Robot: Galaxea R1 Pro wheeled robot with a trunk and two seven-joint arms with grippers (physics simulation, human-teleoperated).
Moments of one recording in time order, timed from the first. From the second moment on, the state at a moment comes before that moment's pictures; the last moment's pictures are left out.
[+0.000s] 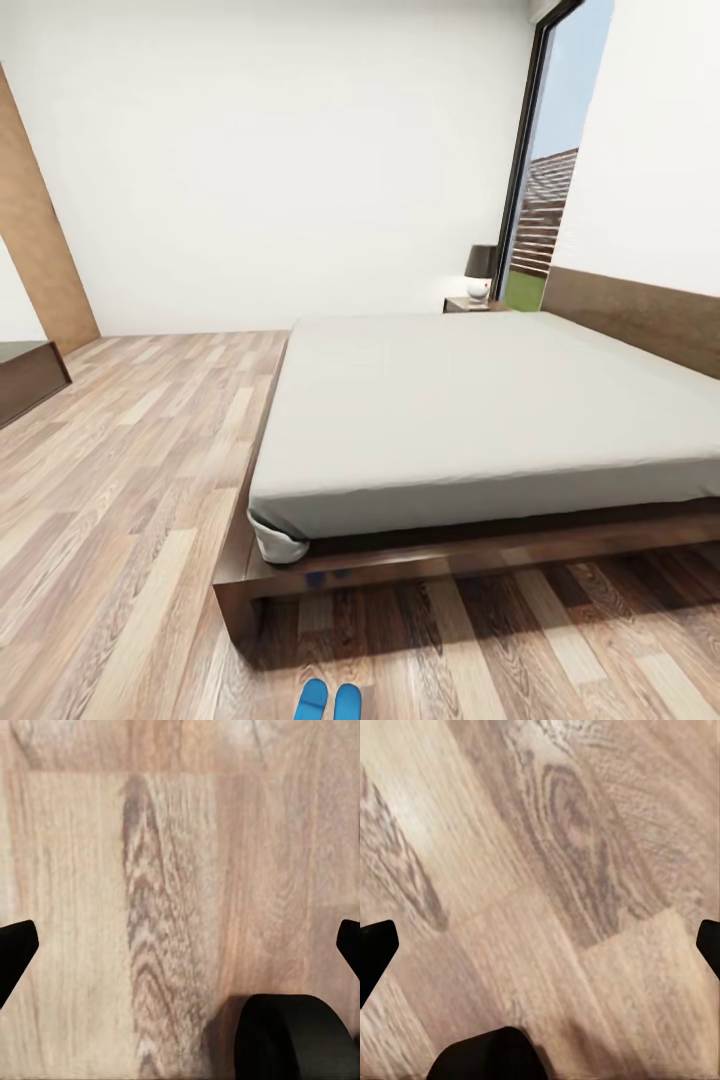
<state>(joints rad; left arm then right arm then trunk) -0.34 0.31 0.78 -0.14 -0.67 0.17 -0.51 -0.33 -0.33 -0.33 0.05 -0.12 0.02 0.38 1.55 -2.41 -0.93</state>
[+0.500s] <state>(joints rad) -0.22 0.31 0.78 -0.13 -0.67 0.04 -0.46 -0.24 -0.30 -0.32 0.05 -0.12 -0.02 0.38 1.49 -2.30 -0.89</state>
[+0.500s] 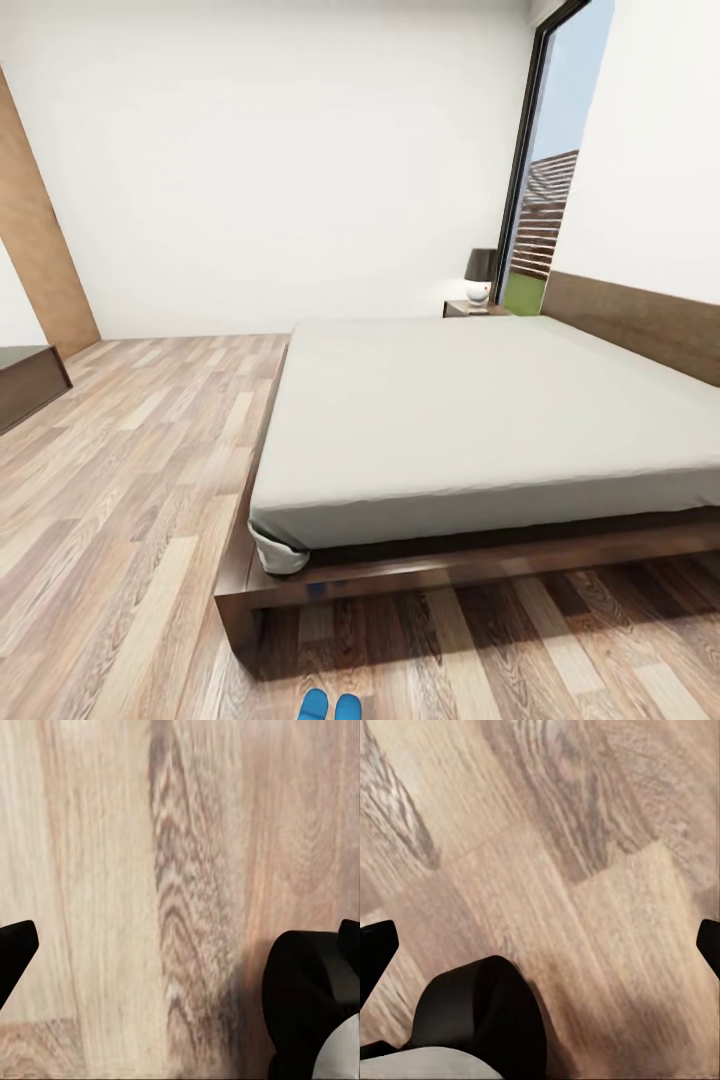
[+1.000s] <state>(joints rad) -0.11 0.31 0.78 -0.14 -0.66 -0.04 -0.42 -0.12 -0.30 -0.33 0.05 -0.12 -0.09 0.37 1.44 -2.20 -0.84</state>
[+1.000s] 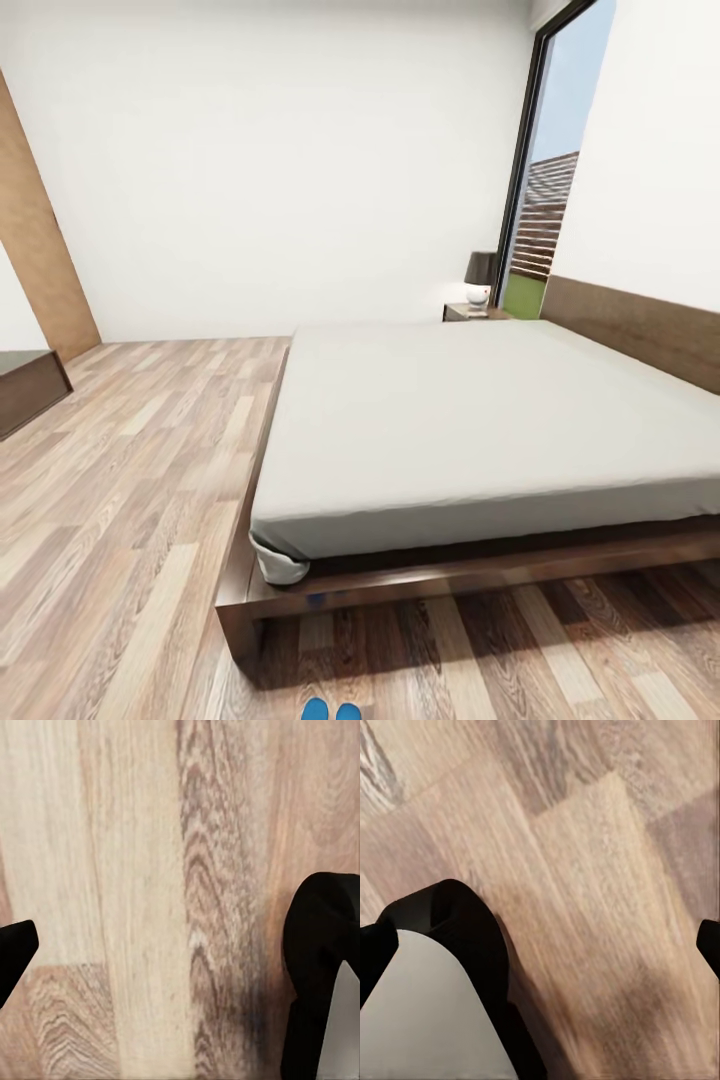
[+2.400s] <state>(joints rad) 0.01 0.30 0.78 -0.12 -0.60 -0.09 -0.34 0.00 -0.30 -0.27 0.05 -0.12 -0.09 0.31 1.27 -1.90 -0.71</state>
